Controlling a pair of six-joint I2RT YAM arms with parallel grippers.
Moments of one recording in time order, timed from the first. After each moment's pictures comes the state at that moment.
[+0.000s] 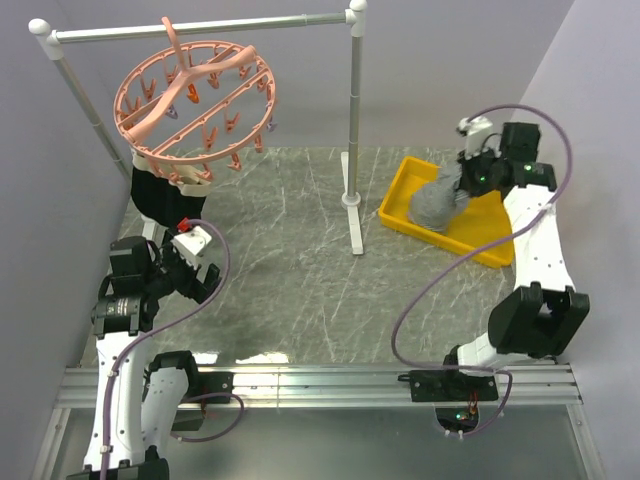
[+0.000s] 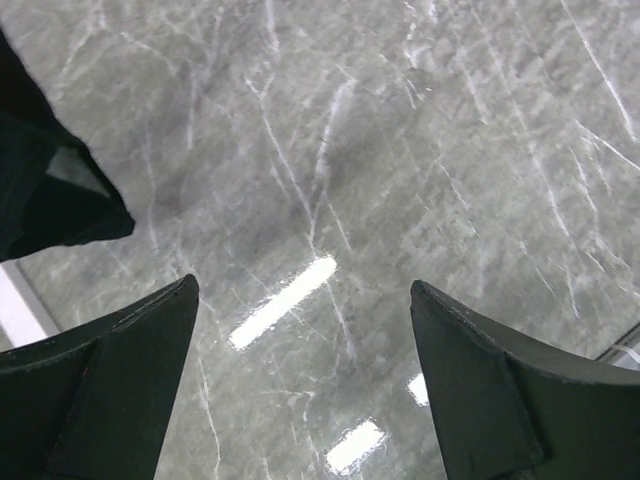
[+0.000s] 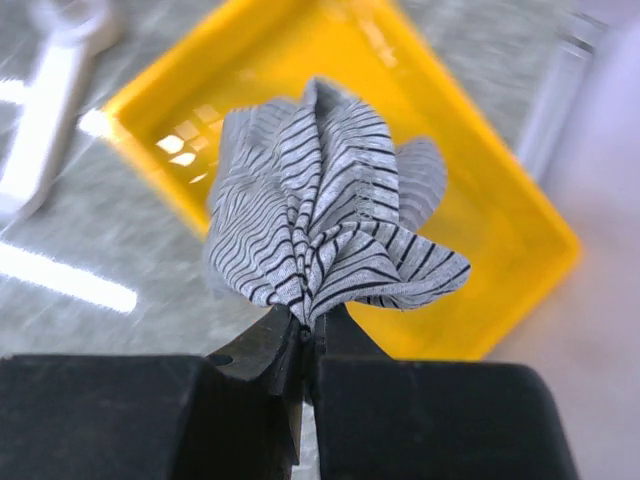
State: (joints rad) left arm 0.12 0.64 0.78 -0.77 0.61 0.56; right arm -0.19 1.54 1.60 -0.82 -0.30 -0.48
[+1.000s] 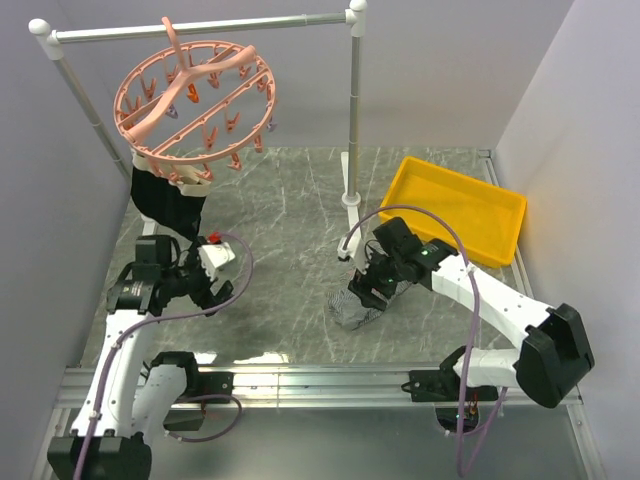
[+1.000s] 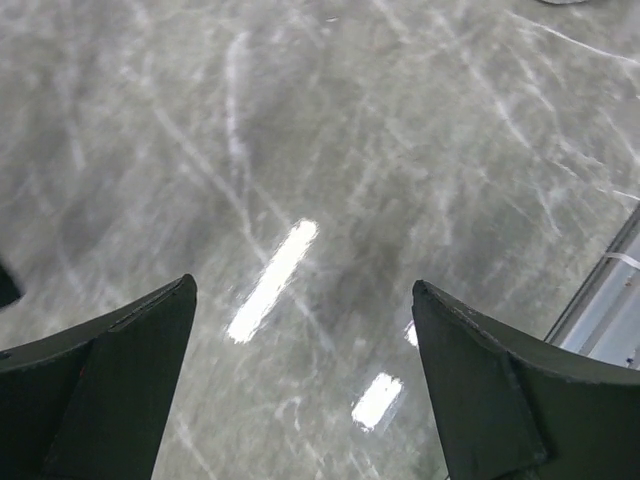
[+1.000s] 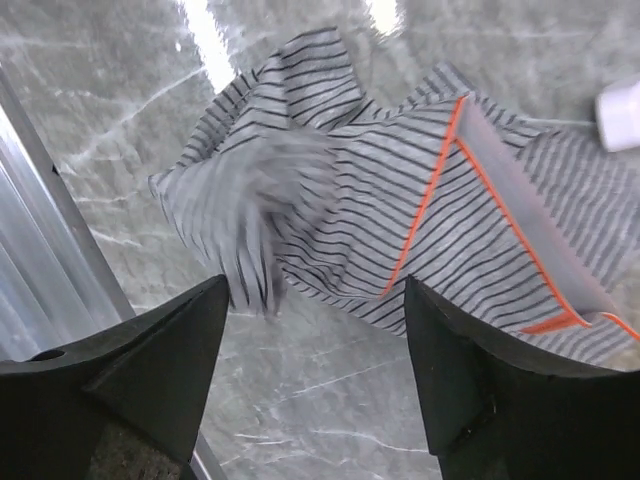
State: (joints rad) left arm 0.03 0.75 0.73 -0.84 0.67 0.79; right arm 0.62 1.27 0.89 -0.71 -0.35 -0.51
